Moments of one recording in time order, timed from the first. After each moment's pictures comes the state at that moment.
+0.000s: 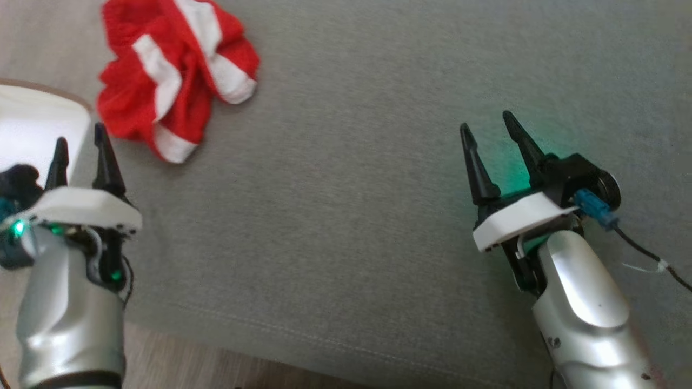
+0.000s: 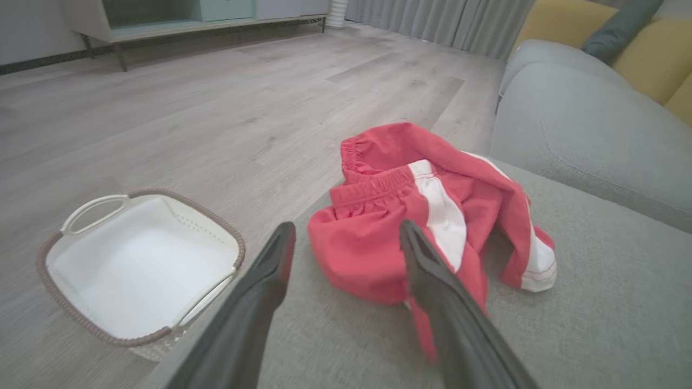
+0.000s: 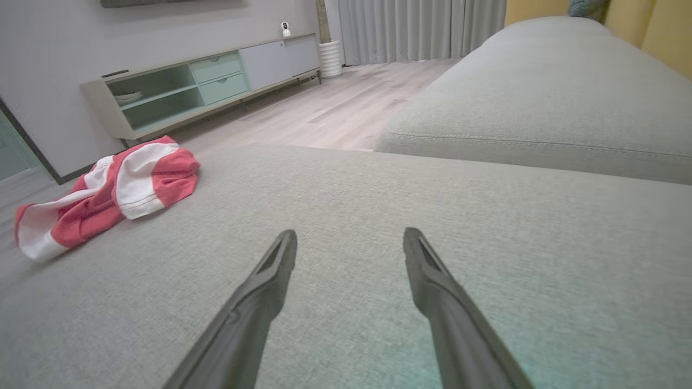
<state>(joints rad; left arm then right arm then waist) -0.52 0.12 0.16 0.71 -0.26 -0.11 -0.26 -0.44 -0.06 0.21 0.51 0.10 0.12 -0.22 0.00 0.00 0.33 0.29</state>
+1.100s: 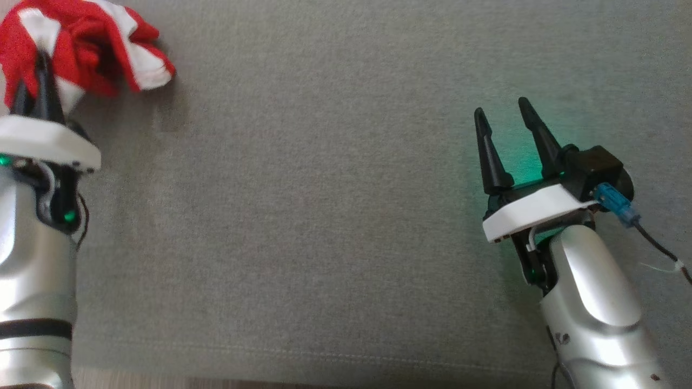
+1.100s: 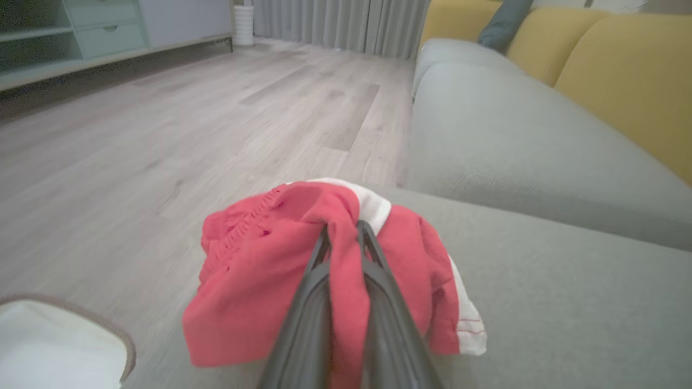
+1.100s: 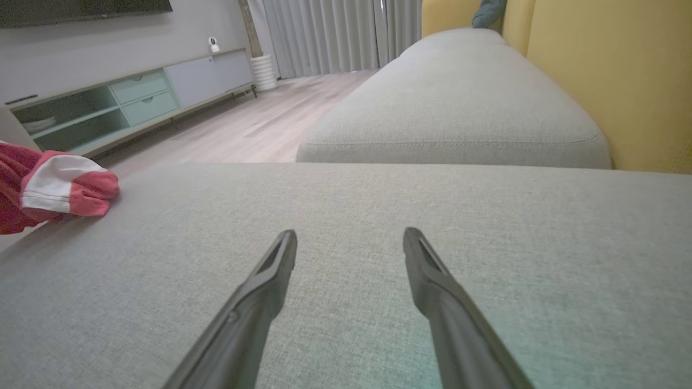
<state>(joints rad) -0.71 0.27 -0.01 0.80 -0.37 -0.13 -0.26 -0.44 -0.06 0.18 0.44 0.13 0.12 -0.21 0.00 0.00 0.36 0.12</state>
